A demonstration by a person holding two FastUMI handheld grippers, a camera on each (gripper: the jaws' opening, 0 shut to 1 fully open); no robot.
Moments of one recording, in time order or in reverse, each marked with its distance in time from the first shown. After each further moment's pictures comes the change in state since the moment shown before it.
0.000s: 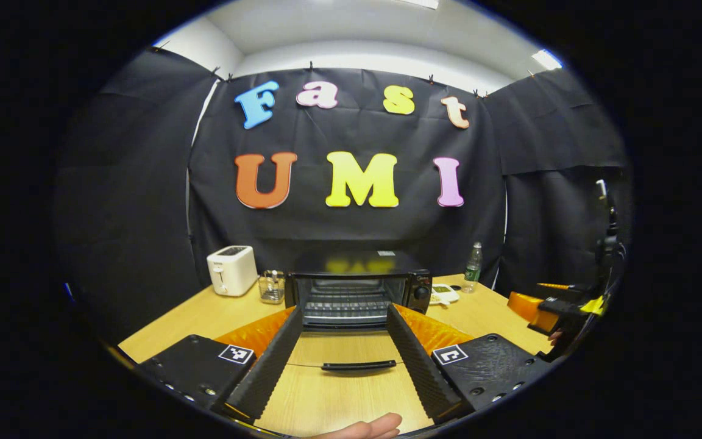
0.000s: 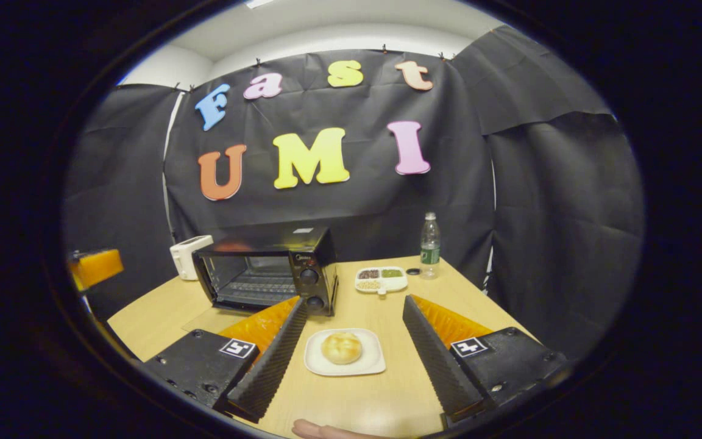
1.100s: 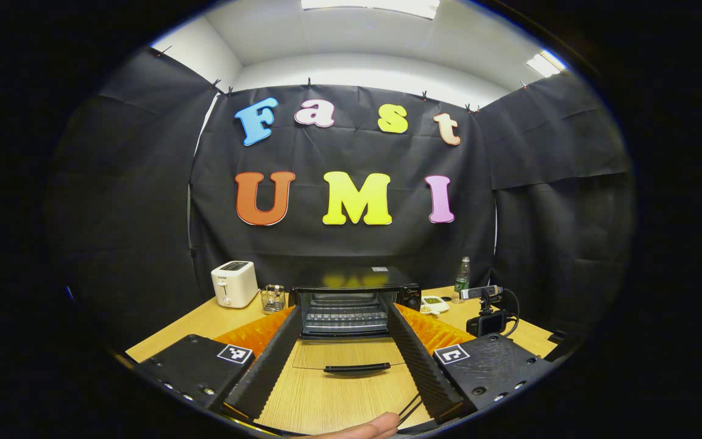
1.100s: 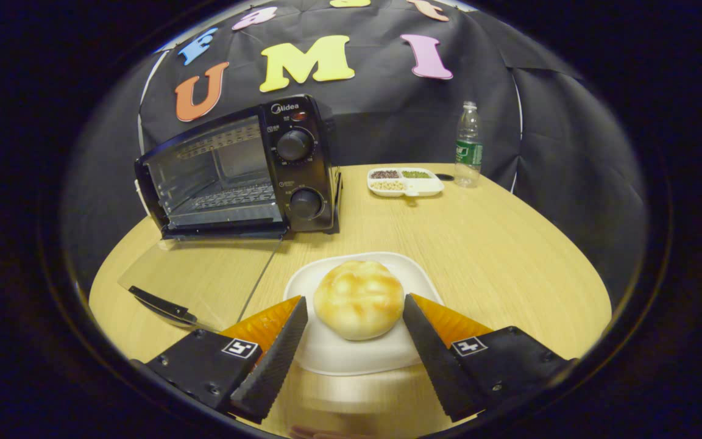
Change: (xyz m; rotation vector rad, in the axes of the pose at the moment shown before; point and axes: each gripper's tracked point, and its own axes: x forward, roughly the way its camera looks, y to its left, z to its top) left arm -0.030 -0.011 0.016 -0.023 -0.044 -0.059; right arm 0.125 0.026 -0.159 -0.009 0.385 -0.028
